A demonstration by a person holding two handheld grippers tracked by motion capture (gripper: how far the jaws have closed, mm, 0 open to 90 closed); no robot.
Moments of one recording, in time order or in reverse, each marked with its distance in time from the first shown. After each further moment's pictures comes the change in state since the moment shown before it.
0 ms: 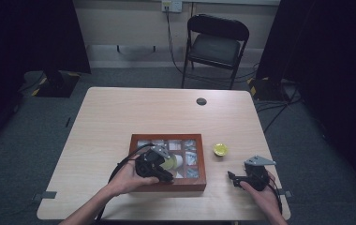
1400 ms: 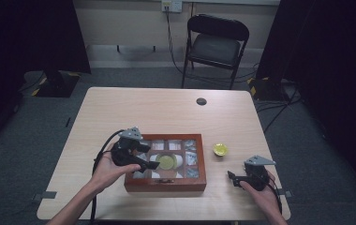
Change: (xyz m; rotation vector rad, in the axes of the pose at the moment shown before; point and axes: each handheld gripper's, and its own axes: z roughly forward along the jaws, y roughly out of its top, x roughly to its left) left arm 0.022 -0.030 -0.070 -0.272 0.163 -0.132; right arm 0.000 0.000 0.001 0.000 -0.003 0.003
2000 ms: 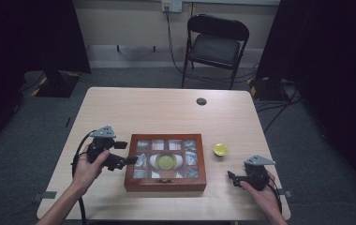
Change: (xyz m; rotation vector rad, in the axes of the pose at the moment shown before) left arm 0.031 -0.042 -0.041 -0.056 0.125 -0.082; right arm 0.000 0.000 0.000 0.000 0.000 0.001
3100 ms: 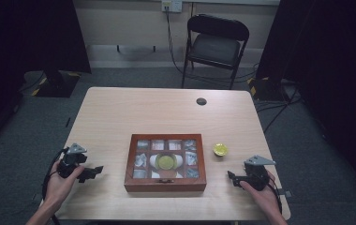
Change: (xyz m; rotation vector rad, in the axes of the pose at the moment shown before) left arm 0.058 -0.110 -0.021 0.145 0.381 -0.178; right arm 0.000 0.000 0.000 0.000 0.000 0.000
